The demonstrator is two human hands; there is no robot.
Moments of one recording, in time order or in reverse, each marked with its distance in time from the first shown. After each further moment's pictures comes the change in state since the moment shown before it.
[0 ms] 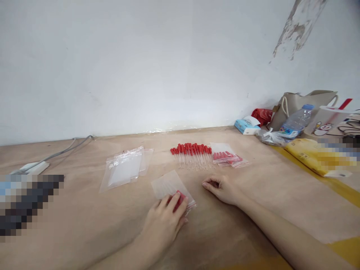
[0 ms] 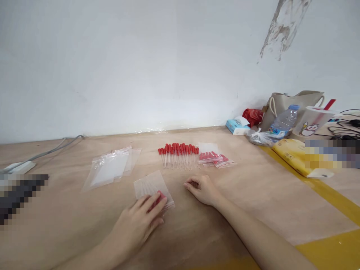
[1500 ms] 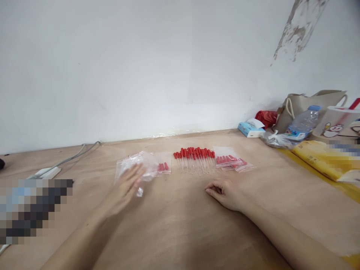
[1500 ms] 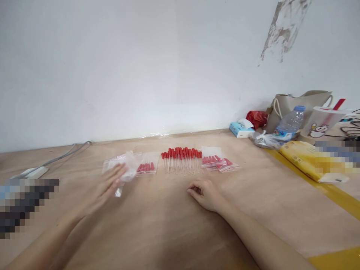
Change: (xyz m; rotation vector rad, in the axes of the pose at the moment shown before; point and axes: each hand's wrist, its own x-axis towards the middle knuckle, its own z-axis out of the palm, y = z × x) left_hand -0.013 -0.137 -0.030 -0.079 0.057 -0.233; right_hand 0.001 -0.005 -0.003 -0.041 -0.070 0.001
